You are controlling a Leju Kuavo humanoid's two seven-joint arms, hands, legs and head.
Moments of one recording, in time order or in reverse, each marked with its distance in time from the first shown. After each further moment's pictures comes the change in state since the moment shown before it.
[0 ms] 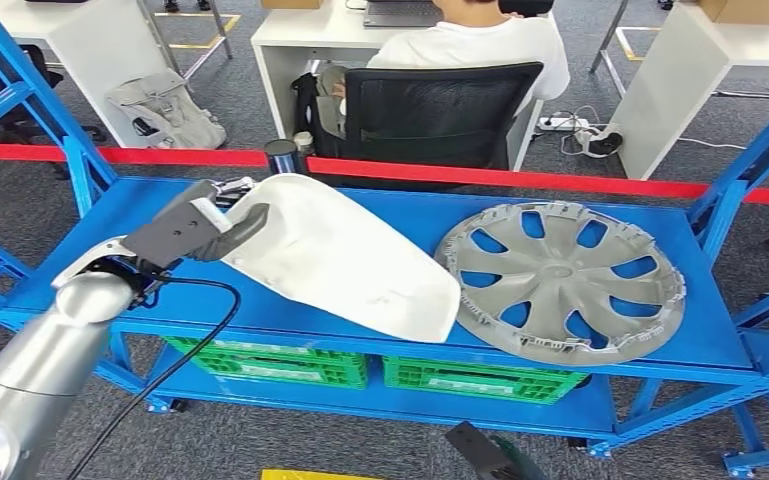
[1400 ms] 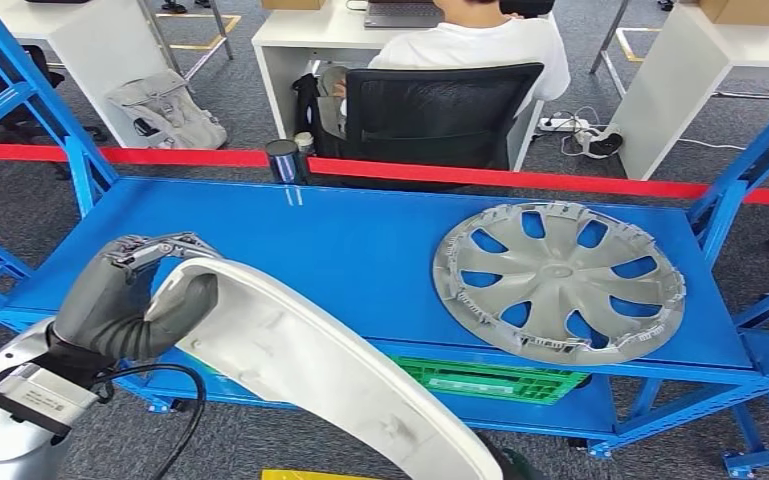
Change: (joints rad) left arm 0.393 -0.017 0.083 -0.686 -0.064 0.004 -0.095; right arm 0.040 0.000 -0.002 0.015 -0.066 -0.061 -0.040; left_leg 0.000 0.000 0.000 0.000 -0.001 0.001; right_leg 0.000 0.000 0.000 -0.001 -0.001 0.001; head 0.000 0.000
